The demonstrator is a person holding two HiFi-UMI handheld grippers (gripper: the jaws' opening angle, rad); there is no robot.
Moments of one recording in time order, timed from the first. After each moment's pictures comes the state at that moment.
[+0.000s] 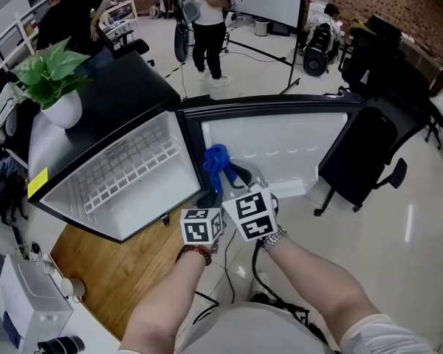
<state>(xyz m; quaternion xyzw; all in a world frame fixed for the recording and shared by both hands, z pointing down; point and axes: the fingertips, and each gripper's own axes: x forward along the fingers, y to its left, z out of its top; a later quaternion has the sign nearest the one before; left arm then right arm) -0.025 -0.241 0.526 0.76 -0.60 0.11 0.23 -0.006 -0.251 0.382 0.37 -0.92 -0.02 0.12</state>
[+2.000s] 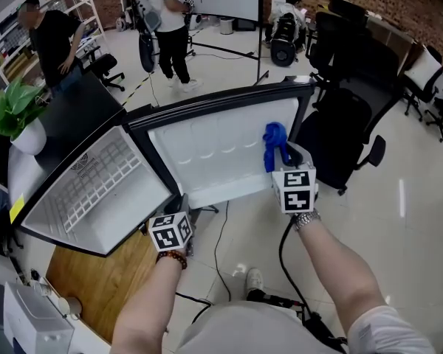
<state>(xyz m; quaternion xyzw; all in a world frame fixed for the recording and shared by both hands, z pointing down) -0.028 -0.239 0.524 0.74 -0.62 0.12 0.22 0.257 -0.324 0.392 0.60 -0.79 -0.01 0.14</state>
